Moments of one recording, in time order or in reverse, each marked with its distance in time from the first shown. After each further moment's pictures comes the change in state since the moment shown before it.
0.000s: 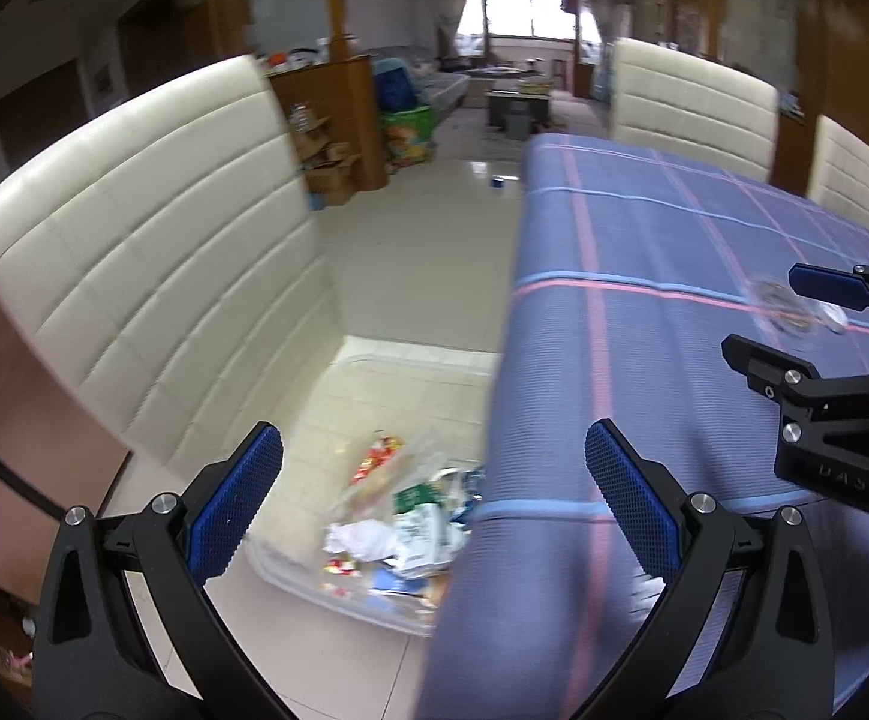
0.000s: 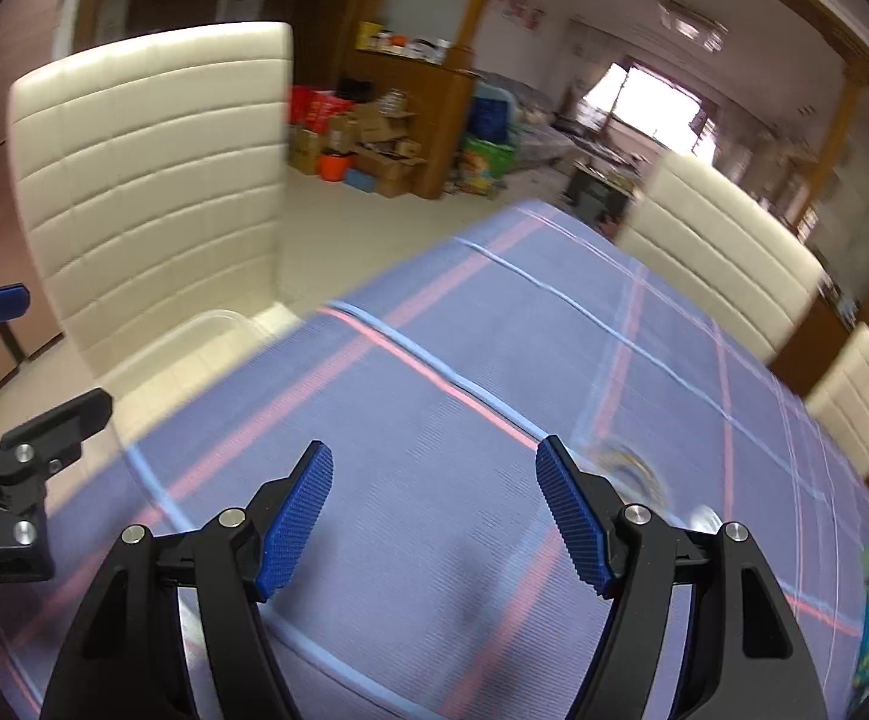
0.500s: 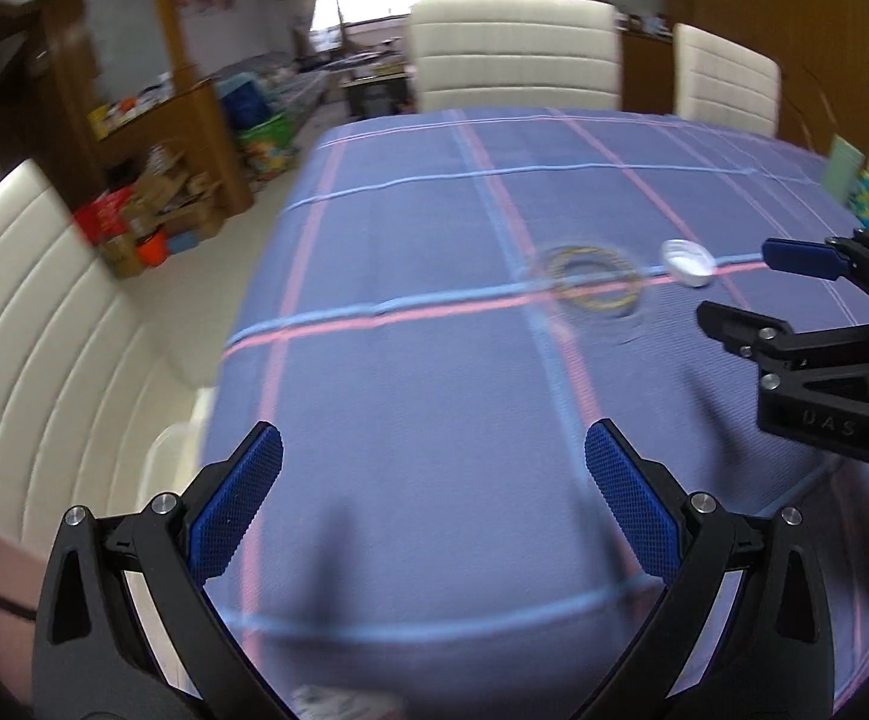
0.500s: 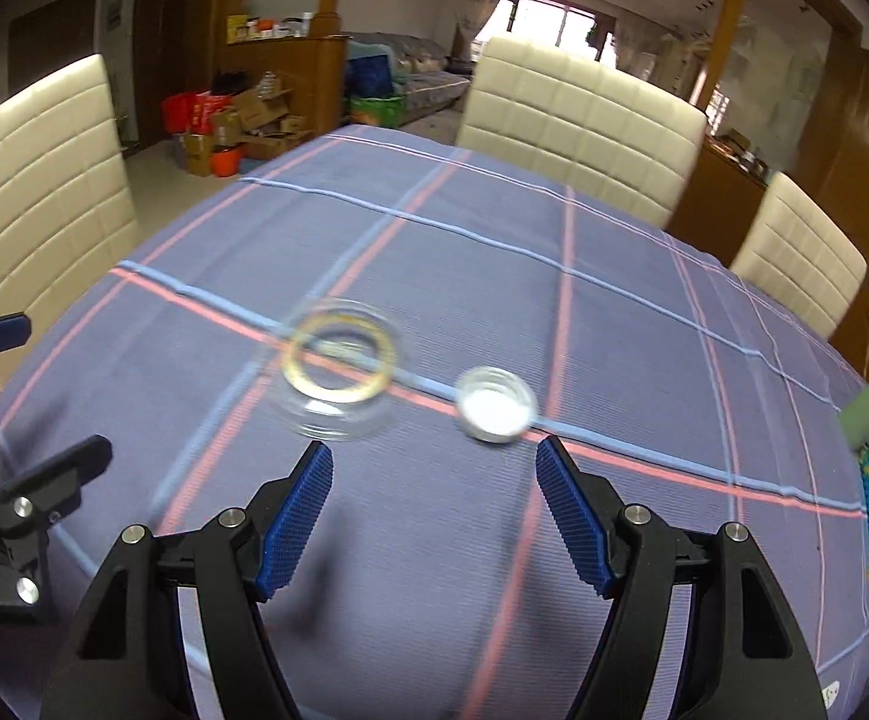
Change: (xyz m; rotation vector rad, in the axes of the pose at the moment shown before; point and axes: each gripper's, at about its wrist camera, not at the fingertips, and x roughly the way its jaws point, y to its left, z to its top) left arm 0.029 -0.161 0.032 0.260 0.035 -0.209; right arm 0.006 -0.143 -0.066 0.228 0.093 -0.108
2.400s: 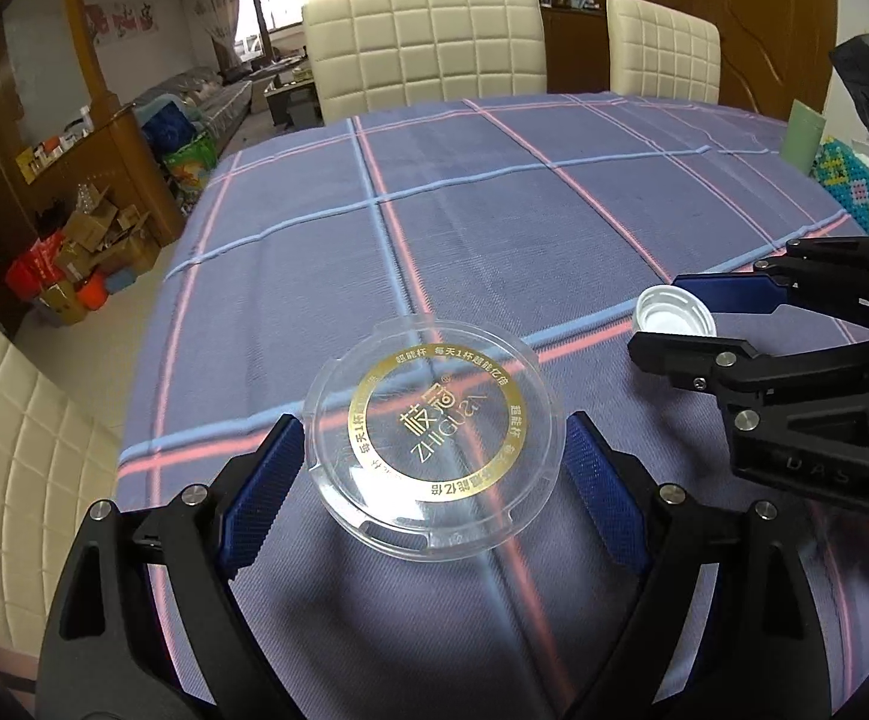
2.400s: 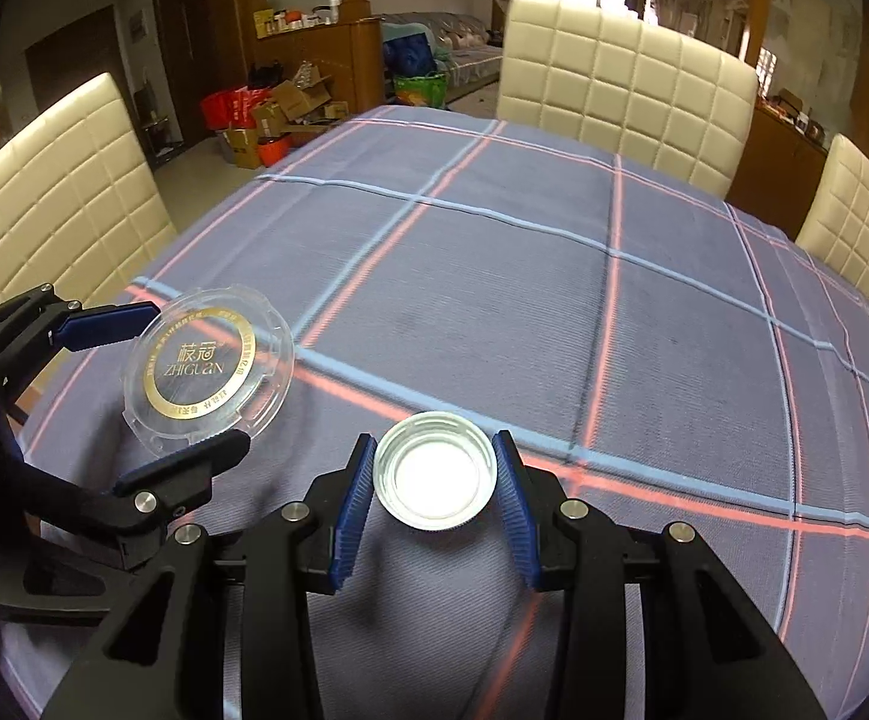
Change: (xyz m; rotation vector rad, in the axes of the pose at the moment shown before) left arm 0.041 -0.030 0.043 0.110 0.013 -0.111; right arm 0.027 -0.021 0.017 0.013 0.059 0.193
